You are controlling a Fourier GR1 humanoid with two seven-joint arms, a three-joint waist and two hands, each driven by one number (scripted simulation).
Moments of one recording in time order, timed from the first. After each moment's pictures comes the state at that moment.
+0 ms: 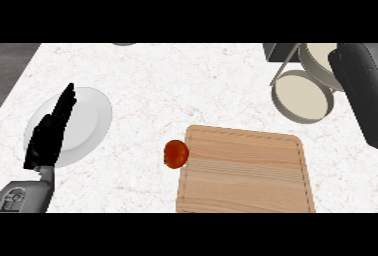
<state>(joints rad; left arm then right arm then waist) -0.16 0.33 -0.01 -1.46 -0.10 0.14 0.08 -1.07 -0.47 0.11 -0.88 1.12 -0.05 0.68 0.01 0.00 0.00</state>
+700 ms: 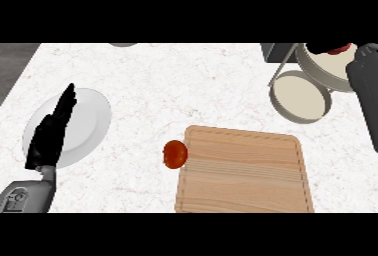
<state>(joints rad) -0.16 0.31 0.01 -1.46 -0.13 0.13 0.08 -0.98 -0.48 -0.10 -0.77 0.92 -0.06 0.49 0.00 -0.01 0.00</state>
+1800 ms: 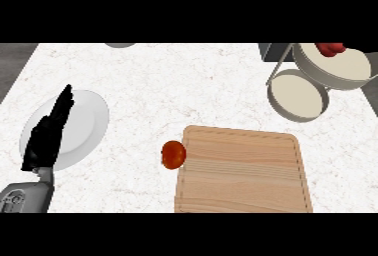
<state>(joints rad) -0.14 0.29 0.04 -1.47 -0.15 0.10 0.08 -0.82 -0.51 -0.31 -1.09 0.73 -0.18 0.54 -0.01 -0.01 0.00</state>
